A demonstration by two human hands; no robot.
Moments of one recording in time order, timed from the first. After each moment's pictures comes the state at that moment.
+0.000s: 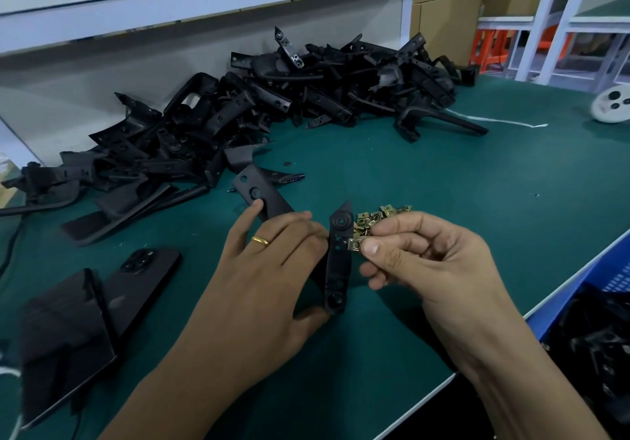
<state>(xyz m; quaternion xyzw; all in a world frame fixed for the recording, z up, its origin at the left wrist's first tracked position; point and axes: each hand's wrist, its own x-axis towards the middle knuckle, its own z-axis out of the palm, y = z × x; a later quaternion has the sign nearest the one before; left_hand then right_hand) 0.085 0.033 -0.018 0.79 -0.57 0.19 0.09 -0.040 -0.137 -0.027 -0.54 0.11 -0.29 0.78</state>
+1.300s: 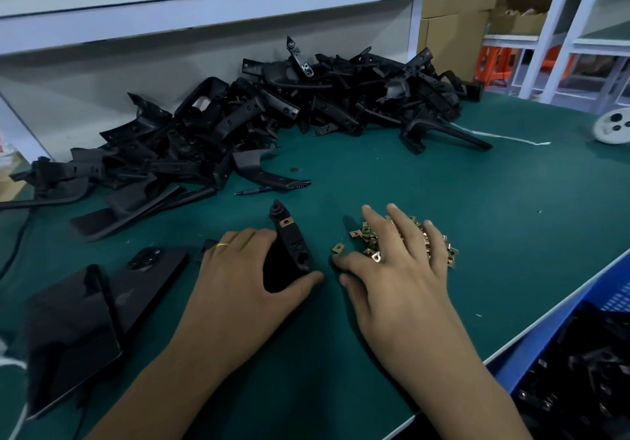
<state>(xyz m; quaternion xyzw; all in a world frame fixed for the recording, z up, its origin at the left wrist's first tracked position) 0.104 0.040 -0.035 0.87 -0.39 0.14 0.28 -0.021 -0.116 -0.047 -0.95 0.18 -0.23 0.11</state>
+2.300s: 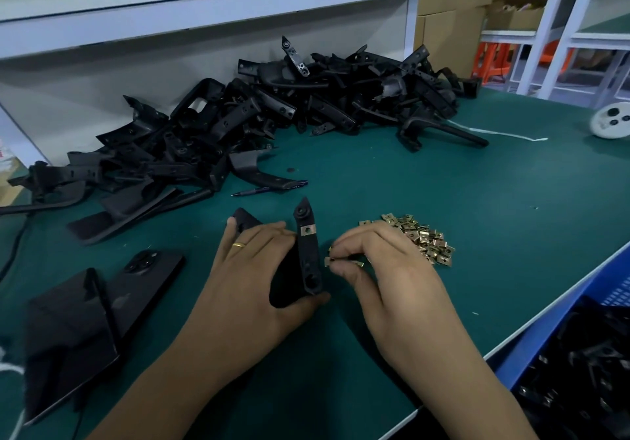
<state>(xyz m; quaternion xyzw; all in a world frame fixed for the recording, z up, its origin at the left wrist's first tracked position) 0.099 0.039 -0.031 0.83 -0.47 0.10 0.27 -0.024 -0.119 -0.040 -0.88 0.08 -0.36 0.31</state>
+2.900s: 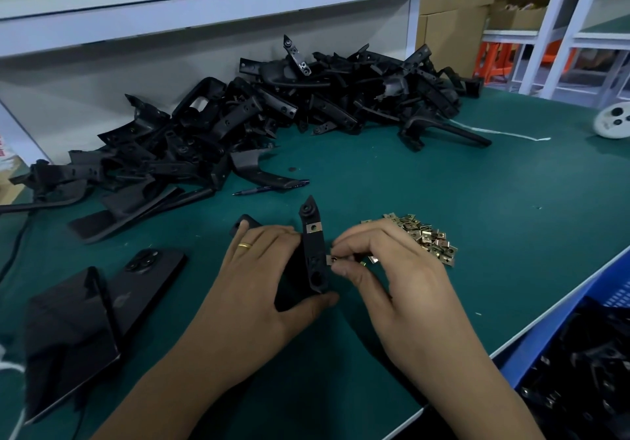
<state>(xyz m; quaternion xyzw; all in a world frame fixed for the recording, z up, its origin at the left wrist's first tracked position) 0.093 0.038 -0.028 0.82 -0.49 0.07 0.28 -0.029 -0.119 -0.032 -0.85 0.04 -0.38 0.37</state>
